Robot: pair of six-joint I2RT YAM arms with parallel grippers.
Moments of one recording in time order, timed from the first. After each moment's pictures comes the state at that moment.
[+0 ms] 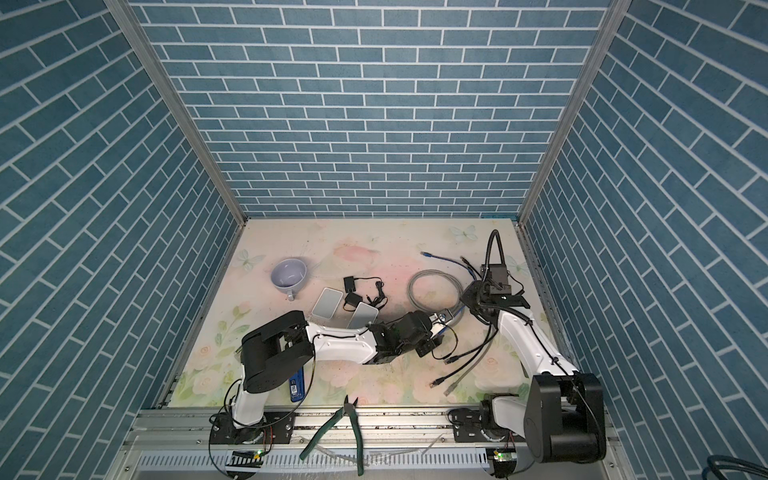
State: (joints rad) left arm -1.18 2.03 1.20 0.21 -0.18 0.07; right arm 0.10 1.22 0.76 -0.46 -0.11 0.76
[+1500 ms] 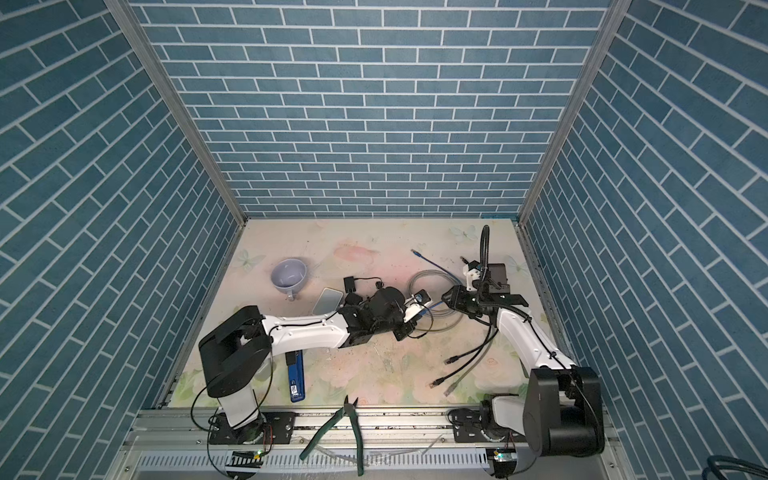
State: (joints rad) left arm -1.01 1.78 1.08 0.08 0.03 0.15; right arm 0.10 1.24 0.75 -0.44 -0.53 0.32
